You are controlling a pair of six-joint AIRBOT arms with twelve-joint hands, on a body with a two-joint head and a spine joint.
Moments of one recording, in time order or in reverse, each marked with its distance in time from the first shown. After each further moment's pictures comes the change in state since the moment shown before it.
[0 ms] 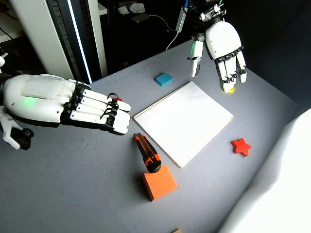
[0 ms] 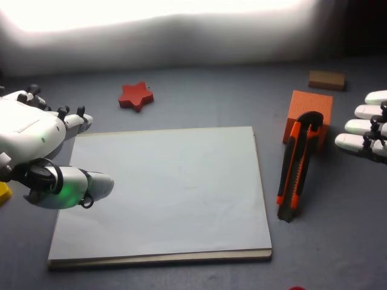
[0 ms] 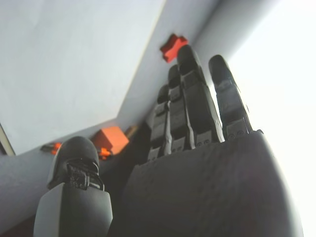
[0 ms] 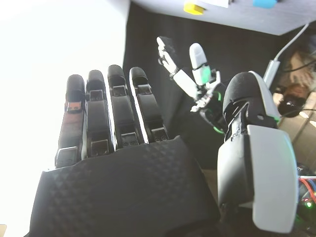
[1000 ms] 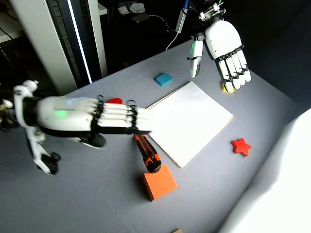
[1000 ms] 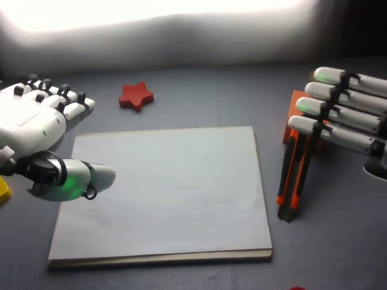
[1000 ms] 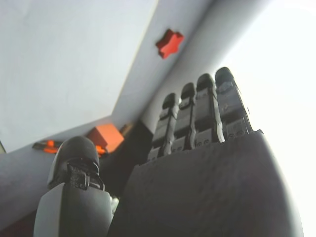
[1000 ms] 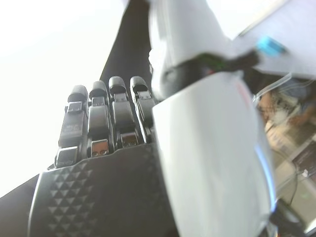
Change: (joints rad) left arm -0.023 -0.013 -0.002 -0.006 -0.051 0.001; right arm 0.163 -0.284 0.261 -0.095 -0.023 -0.283
